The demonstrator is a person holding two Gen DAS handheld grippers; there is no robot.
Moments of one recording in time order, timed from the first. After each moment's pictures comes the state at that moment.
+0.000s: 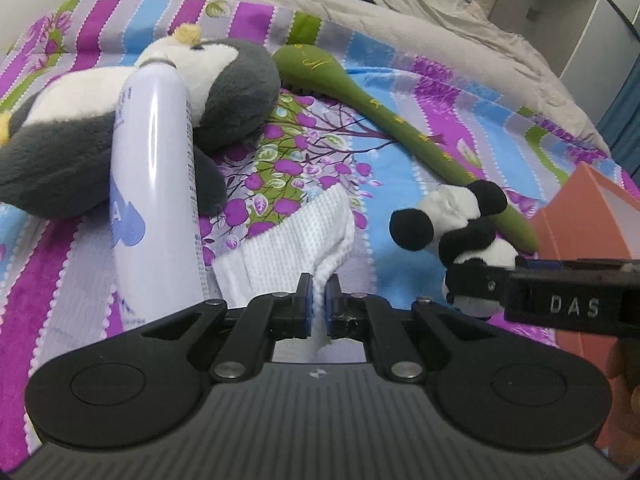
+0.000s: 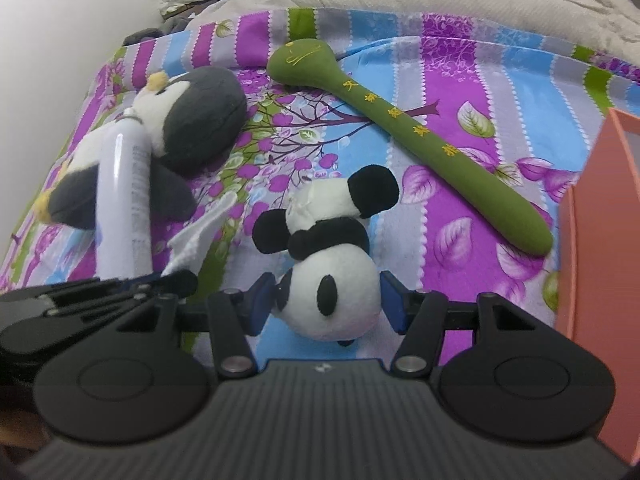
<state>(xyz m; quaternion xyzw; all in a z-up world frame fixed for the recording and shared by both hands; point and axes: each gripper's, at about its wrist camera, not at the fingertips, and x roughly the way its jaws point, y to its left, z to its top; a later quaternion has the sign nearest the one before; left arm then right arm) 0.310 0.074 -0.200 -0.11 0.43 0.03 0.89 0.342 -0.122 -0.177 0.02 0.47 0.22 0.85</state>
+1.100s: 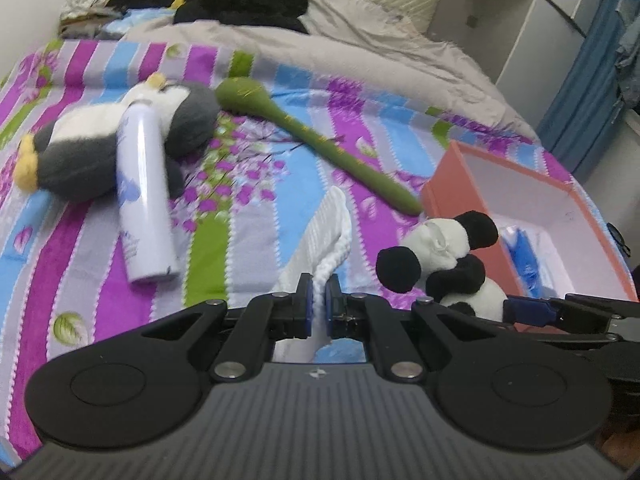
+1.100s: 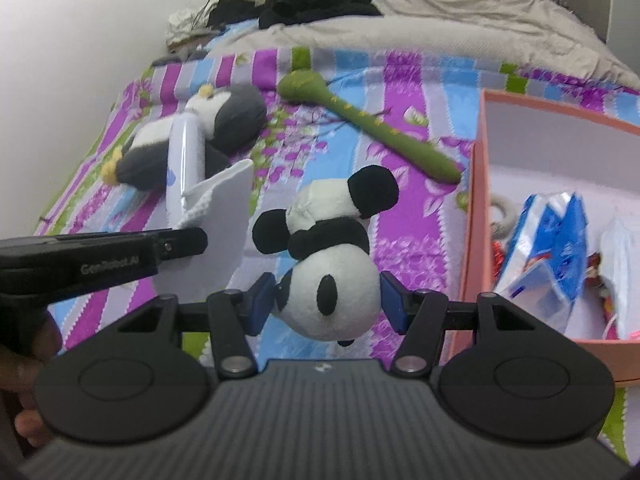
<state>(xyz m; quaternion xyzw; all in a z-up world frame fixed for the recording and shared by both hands) 0.176 0.015 -0.113 -0.10 0.40 -0.03 0.91 0.185 -0.184 -0.108 0.03 0.42 0.19 0.89</state>
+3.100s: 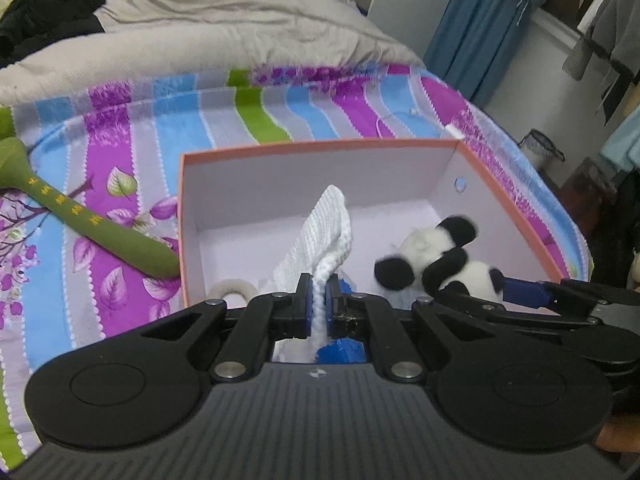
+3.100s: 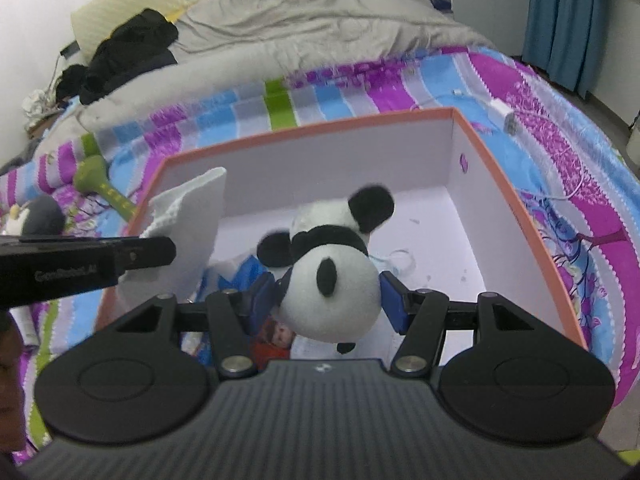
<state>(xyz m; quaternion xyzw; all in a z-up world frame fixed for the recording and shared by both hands) 0.348 -0.257 -0.113 -0.01 0.45 -0.20 0.87 0.272 -0.413 -0.130 0.10 0.43 0.00 0.90</state>
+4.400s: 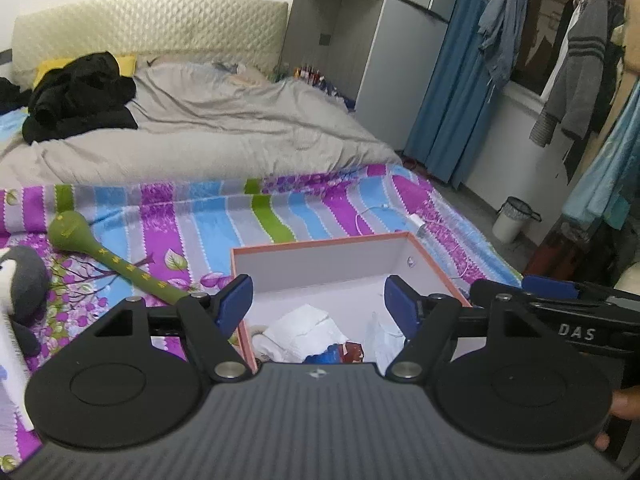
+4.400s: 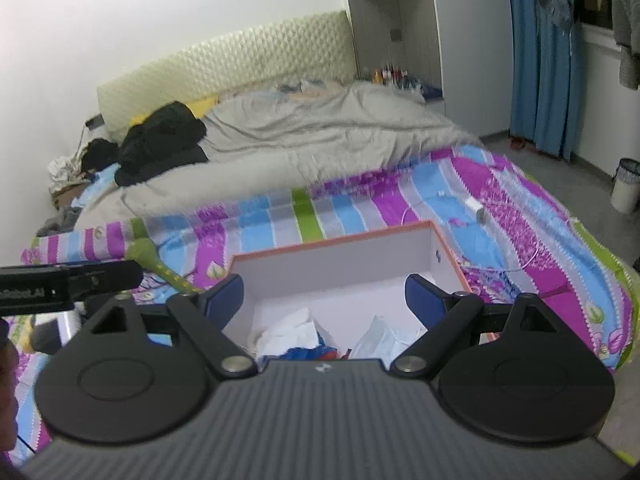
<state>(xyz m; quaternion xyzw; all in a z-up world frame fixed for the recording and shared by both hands) 0.238 -0.191 0.037 -0.03 0.33 -0.21 0.92 0.170 -0.401 0.010 0.10 0.29 -0.01 0.95</state>
